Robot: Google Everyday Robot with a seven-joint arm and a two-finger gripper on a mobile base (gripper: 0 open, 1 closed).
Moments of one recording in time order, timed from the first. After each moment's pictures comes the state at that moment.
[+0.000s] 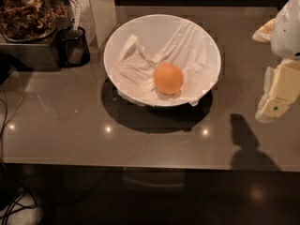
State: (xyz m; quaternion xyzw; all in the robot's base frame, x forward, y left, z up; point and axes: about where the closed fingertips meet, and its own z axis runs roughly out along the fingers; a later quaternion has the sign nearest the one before) arm 0.438 -0.217 0.977 -0.60 0.78 -0.03 0.16
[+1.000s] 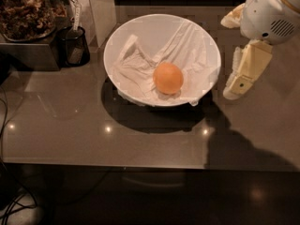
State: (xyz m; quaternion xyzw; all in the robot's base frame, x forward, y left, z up) arm 0.486 -0.167 0.984 -0.63 0.74 0.02 0.23
